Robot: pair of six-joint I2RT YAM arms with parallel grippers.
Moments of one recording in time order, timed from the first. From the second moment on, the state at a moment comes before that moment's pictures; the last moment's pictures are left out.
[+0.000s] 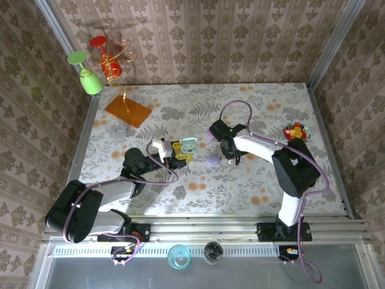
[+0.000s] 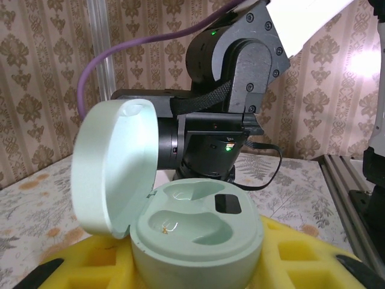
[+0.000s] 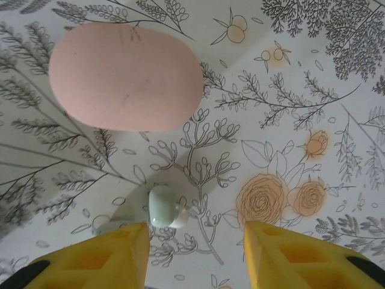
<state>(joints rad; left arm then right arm) -0.53 1.30 0.31 1.14 0.81 -0.10 0.58 1.84 1.24 -0.83 0.47 0.35</state>
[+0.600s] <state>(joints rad) -0.38 1.24 0.22 1.15 0.83 -0.10 0.61 2.03 1.36 -0.91 0.55 0.34</state>
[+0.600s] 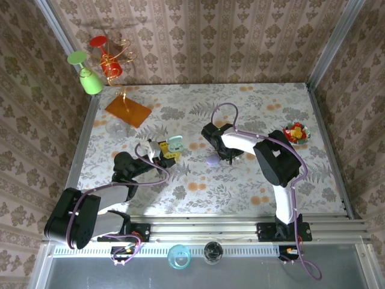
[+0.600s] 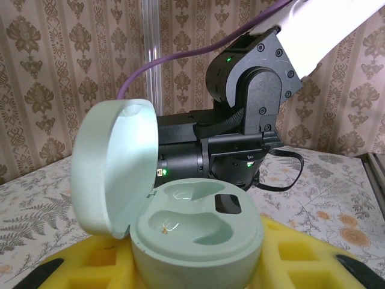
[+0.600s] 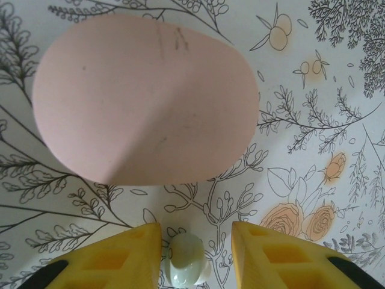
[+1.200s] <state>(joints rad) -0.37 1.24 0.22 1.16 0.85 -0.12 0.62 2.03 1.36 -0.96 0.55 0.37</state>
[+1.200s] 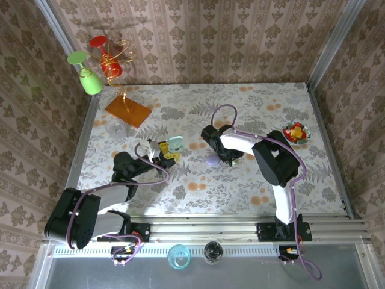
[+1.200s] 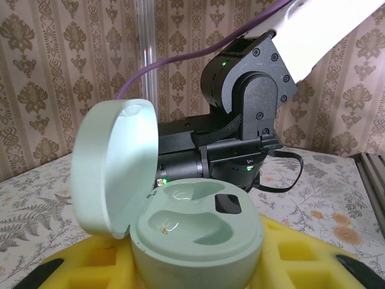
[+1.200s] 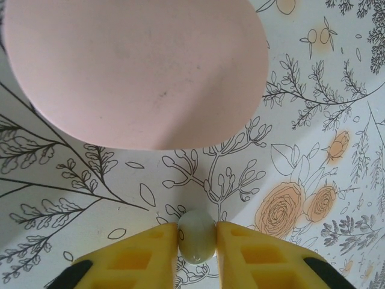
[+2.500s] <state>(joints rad) -0.59 1.56 0.46 1.16 0.61 0.05 0.48 1.20 1.02 -0.47 -0.33 0.57</state>
